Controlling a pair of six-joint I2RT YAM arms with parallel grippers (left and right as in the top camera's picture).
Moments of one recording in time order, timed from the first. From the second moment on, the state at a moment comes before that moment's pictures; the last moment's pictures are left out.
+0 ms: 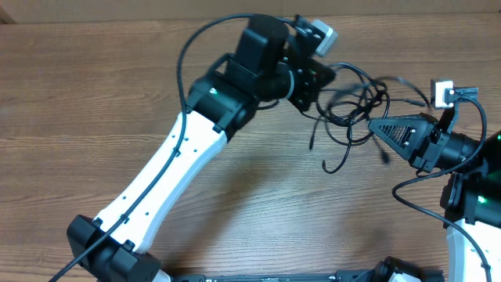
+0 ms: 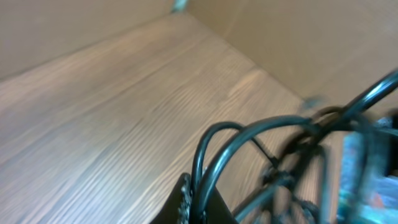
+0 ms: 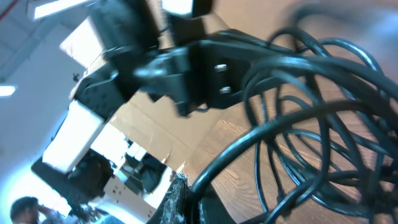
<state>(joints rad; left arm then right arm) -0.60 1.70 1.74 -0.55 0.49 -0.15 -0.36 0.96 0.82 0.22 -1.54 0.85</state>
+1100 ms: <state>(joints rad) -0.24 1.71 1.74 -0.75 0.67 0.01 -0.36 1.03 0.82 0.55 -1.56 1.23</state>
